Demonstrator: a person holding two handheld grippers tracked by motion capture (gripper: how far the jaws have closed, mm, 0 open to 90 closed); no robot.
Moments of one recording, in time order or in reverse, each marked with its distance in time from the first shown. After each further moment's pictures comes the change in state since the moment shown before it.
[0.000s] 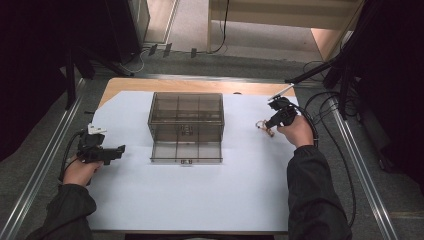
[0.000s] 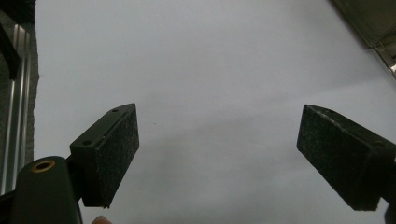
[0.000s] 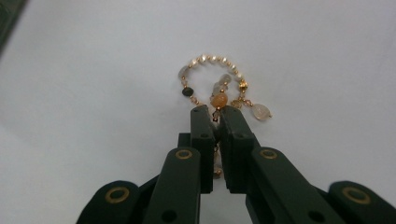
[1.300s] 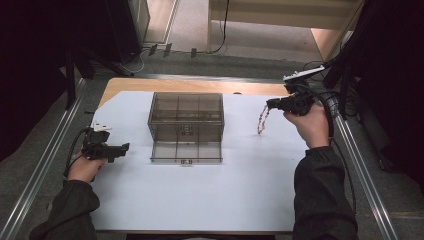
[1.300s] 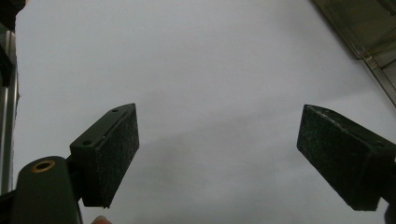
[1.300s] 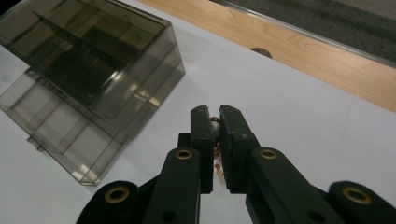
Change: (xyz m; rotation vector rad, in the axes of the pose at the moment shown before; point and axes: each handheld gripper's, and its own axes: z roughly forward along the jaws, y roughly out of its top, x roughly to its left) left arm -0.007 0.009 0.007 0.003 -0.016 0.025; right arm 0.039 -0.004 -0.115 -0.375 0.099 -0.072
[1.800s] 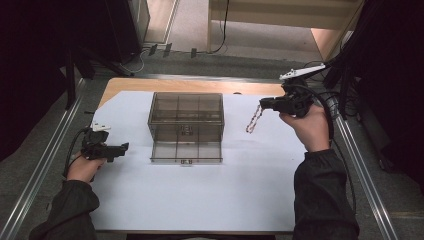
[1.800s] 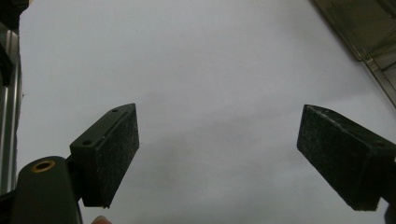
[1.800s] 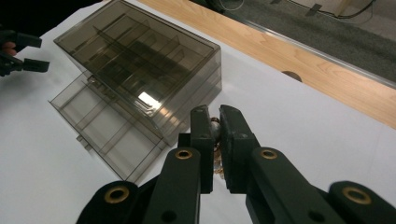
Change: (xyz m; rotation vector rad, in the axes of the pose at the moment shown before) left arm 0.002 0.000 -0.001 -0.009 0.001 -0.009; right arm 0.036 0.007 -0.023 -0.054 0.069 -0.066
